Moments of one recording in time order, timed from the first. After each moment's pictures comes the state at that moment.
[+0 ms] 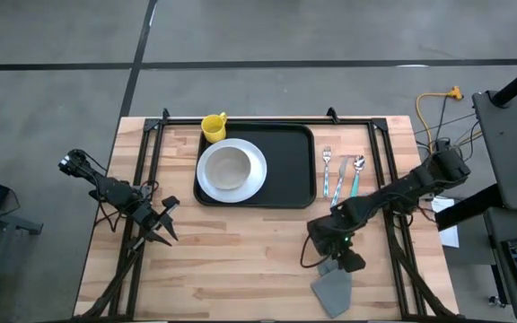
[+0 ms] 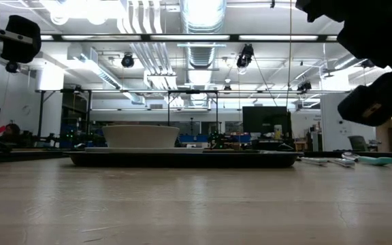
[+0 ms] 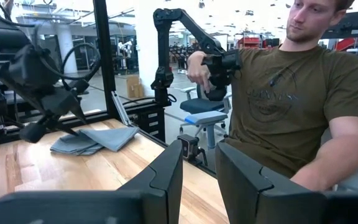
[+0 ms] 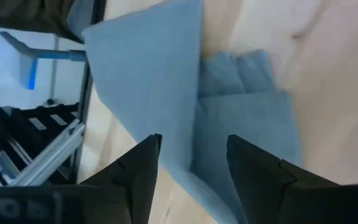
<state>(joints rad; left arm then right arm) -0.55 0.07 0.01 0.09 0.14 0.00 0.37 1.56 0.85 -0.60 -0.61 0.16</state>
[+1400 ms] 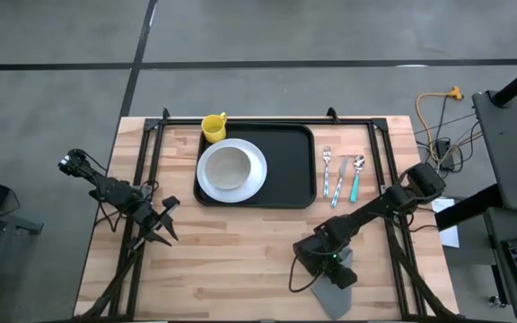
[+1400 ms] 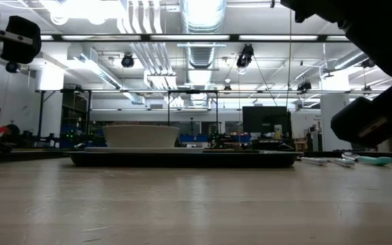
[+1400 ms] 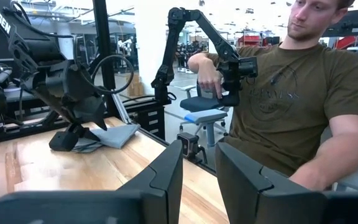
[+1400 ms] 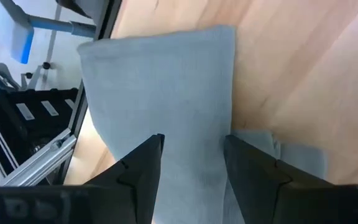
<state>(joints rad) -0.55 0.07 0.01 0.09 0.14 0.00 0.46 1.82 1.03 -0.58 -0.63 0.04</state>
